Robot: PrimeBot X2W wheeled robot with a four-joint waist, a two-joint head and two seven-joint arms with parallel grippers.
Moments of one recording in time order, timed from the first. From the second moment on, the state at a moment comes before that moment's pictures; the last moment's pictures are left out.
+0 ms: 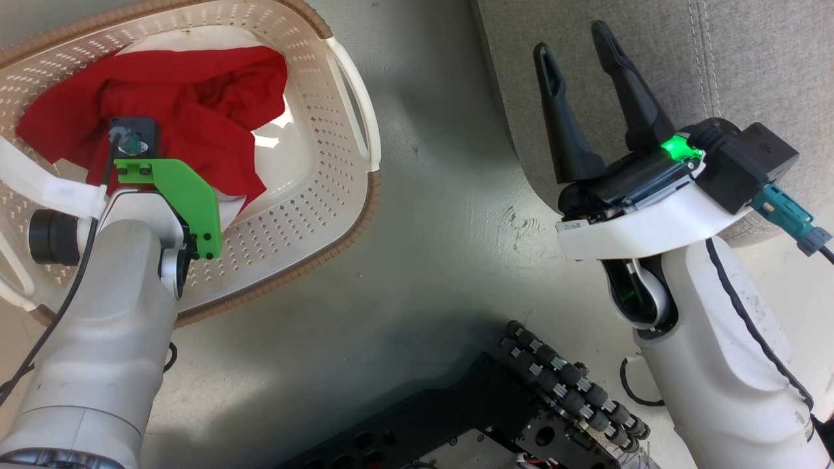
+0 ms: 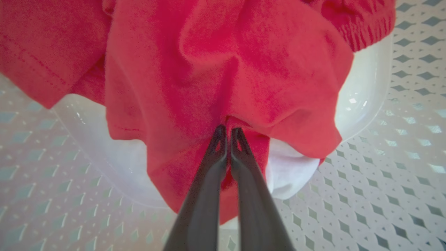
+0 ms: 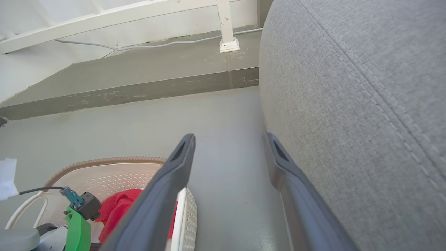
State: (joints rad) left arm -0.85 0.12 -0.39 0.99 -0.34 0.06 0.23; right arm -0.43 -0.05 0.33 -0.01 0.32 0.08 -0.25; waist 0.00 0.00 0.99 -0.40
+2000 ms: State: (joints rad) left arm -0.62 0.04 -0.50 0.79 -0.44 -0.08 -0.25; right arm -0.32 -0.13 0.24 0.26 0.24 0.09 -0.25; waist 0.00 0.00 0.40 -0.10
